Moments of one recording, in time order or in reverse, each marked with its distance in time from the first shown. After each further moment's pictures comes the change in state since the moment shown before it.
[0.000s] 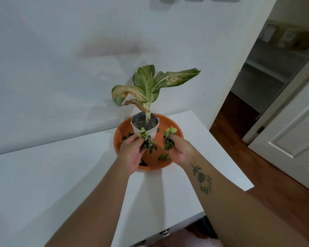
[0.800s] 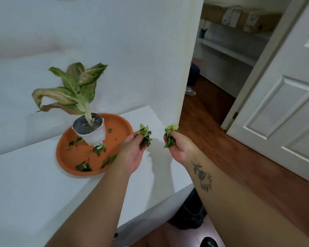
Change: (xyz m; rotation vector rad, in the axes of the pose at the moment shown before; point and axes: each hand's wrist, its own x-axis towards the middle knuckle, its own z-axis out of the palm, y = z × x) left_hand -0.016 -0.095 0.158 -0.023 -0.151 -0.054; right_hand 0.018 -0.103 -0.159 0.178 0.027 -0.142
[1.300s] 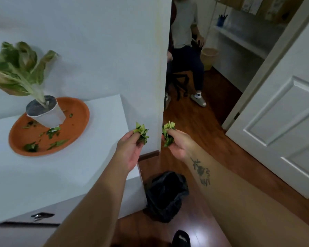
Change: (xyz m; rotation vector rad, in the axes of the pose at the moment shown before) left_hand -0.002 -0.120 0.145 -0.097 0.200 0.043; right_hand 0.041 -0.139 -0.128 -0.228 -0.074 0.134
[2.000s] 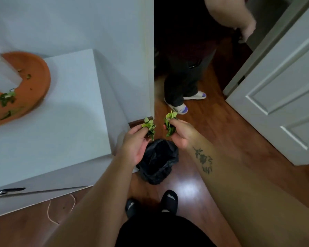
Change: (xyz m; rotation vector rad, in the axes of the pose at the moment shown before) left_hand 0.016 -0.129 0.025 0.039 0.123 -0.179; right_hand 0.048 0.009 -0.104 -0.022 0.109 0.139
